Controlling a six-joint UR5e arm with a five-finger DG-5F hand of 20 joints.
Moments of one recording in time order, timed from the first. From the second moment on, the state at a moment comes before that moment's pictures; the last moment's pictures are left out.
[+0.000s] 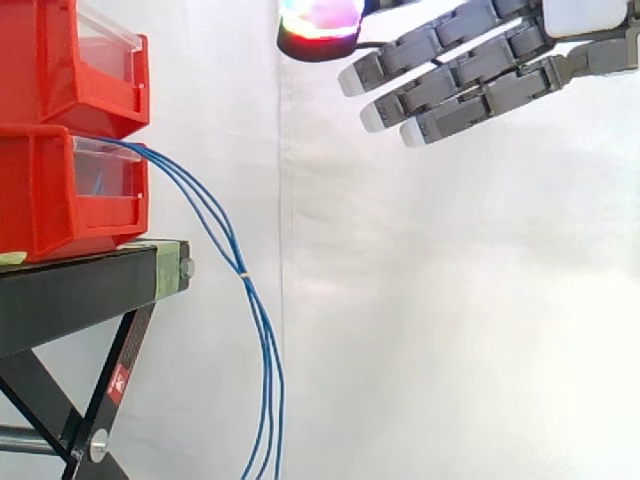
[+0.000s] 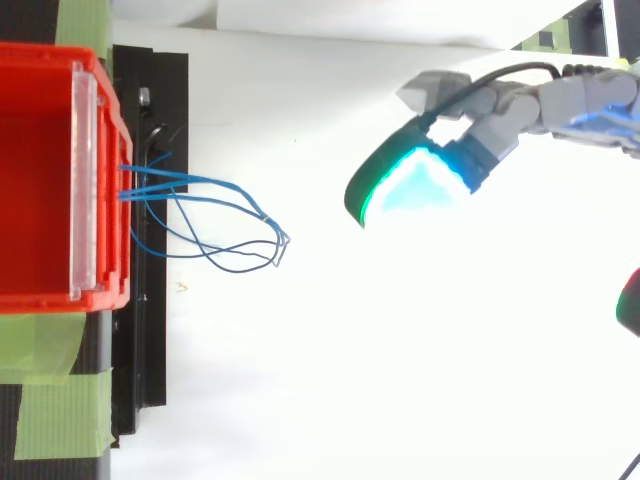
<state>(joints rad) 0.27 -1.62 -1.78 -2.97 -1.08 -0.25</state>
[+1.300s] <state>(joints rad) 0.28 -1.66 -1.91 -2.86 -0.99 -0.77</state>
